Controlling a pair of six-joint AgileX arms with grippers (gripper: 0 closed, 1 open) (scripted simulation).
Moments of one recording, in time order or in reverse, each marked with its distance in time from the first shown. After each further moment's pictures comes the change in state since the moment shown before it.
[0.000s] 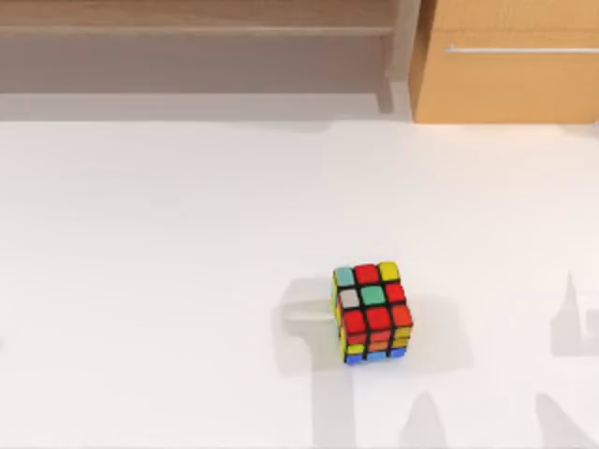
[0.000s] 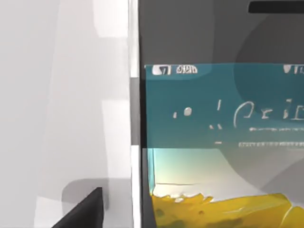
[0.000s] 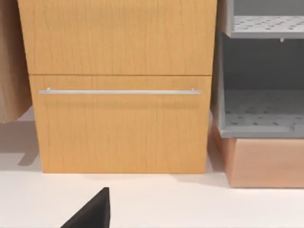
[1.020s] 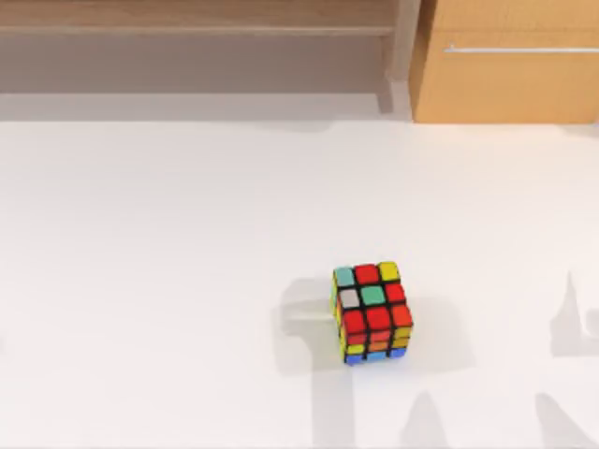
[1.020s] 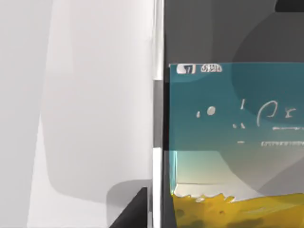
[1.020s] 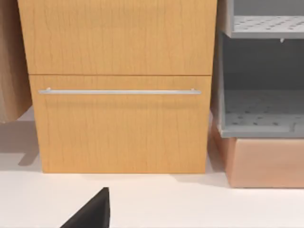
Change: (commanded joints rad) left arm 0.000 0.000 0.000 0.000 0.000 0.000; right arm 0.000 0.000 0.000 0.000 0.000 0.000
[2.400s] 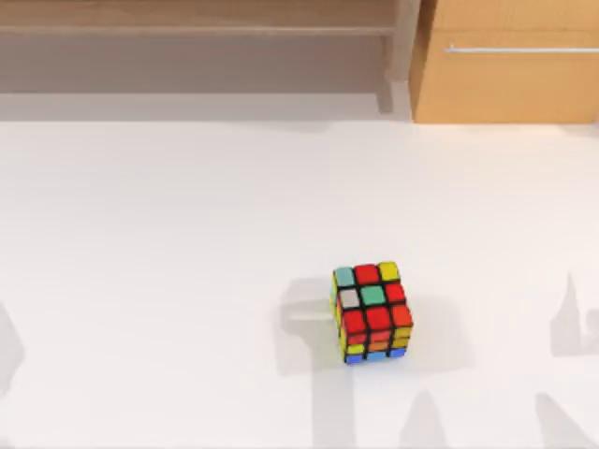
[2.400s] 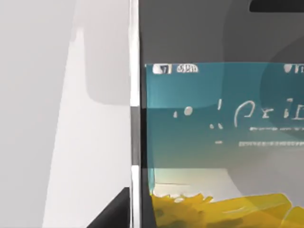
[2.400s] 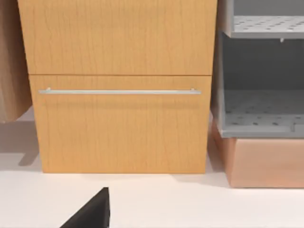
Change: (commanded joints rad) left arm -0.107 -0.110 0.105 -0.129 0.017 -0.110; right arm 0.000 0.000 0.000 0.000 0.000 0.000
